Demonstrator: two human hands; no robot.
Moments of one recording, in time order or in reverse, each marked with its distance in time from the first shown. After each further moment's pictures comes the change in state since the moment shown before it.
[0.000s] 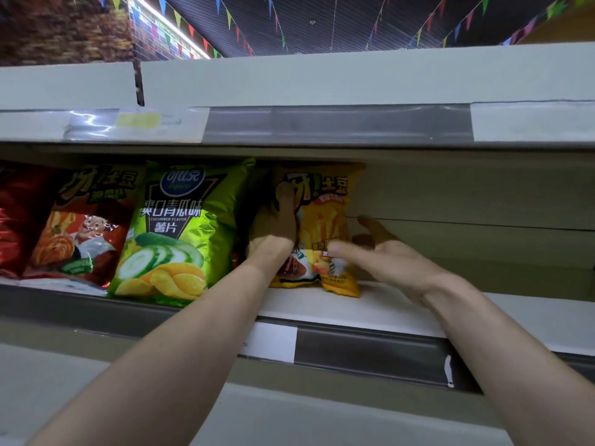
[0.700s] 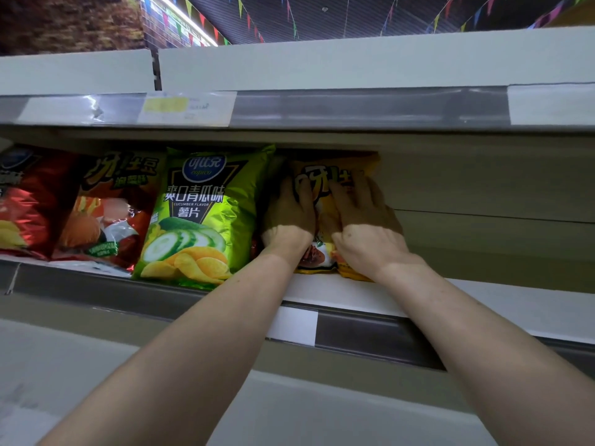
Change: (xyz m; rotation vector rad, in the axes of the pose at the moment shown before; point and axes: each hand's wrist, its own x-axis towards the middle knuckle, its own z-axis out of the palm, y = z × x) left_hand 0.025 -0.015 0.009 0.132 0.338 0.311; right_hand 0.031 -0.025 0.044 -0.661 0.399 -0.309
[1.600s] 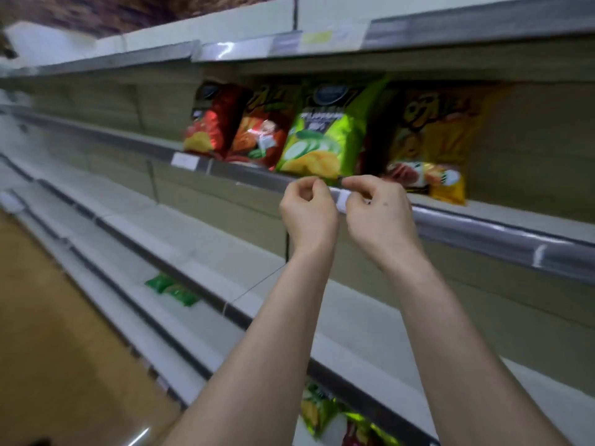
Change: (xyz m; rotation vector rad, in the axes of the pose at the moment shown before) left_hand -0.173 0.006 -0.128 -0.485 0.461 -0.489; right_hand -0.138 -0.108 -0.010 0.829 -0.025 -0.015
